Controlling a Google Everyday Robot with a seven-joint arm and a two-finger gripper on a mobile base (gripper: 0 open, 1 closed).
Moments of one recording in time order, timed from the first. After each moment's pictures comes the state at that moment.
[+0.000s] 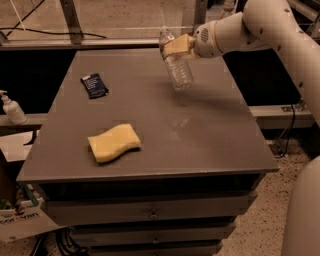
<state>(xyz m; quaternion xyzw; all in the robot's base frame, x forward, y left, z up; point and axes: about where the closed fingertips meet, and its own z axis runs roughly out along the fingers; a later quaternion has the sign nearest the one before) 0.752 -0.062 0.919 -0.17 0.84 0.36 0.35</state>
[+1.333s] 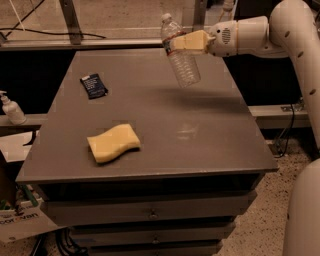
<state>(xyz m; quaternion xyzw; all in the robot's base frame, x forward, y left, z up) 0.716 -0.074 0.956 -0.28 0.74 0.49 0.38</state>
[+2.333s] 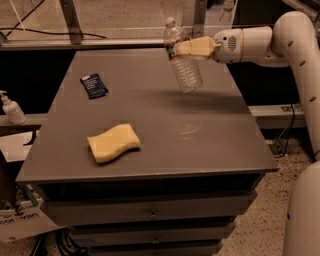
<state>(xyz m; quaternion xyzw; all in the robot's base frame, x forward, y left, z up) 0.702 -0.082 0.950 -0.29 0.70 0.53 0.37</state>
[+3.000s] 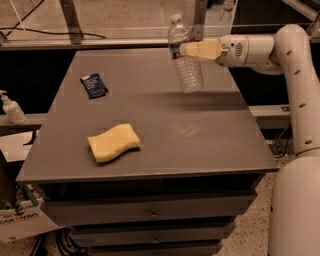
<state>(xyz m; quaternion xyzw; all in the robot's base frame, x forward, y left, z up) 0.692 -0.089 0.954 -0.34 0.61 0.60 0.39</state>
